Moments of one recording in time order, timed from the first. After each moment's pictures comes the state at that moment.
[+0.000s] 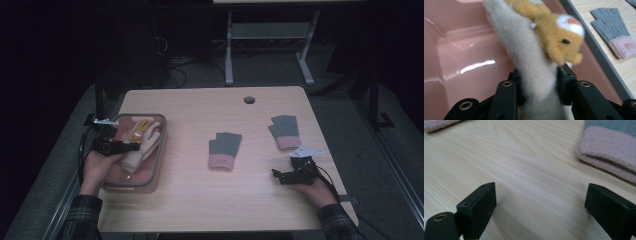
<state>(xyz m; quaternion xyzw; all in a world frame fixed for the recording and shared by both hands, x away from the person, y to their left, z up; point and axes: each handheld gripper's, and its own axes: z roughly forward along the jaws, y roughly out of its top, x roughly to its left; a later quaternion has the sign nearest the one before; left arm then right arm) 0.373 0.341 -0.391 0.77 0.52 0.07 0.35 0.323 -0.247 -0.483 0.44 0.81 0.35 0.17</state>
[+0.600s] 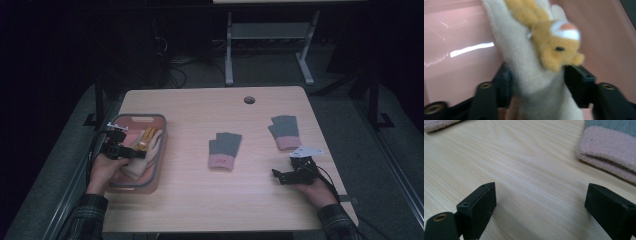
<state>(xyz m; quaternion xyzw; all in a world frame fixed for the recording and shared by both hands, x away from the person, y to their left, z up) 0.386 0.334 -0.423 0.79 0.54 0.05 0.29 0.323 -0.247 -0.483 0.44 0.81 0.35 0.17</state>
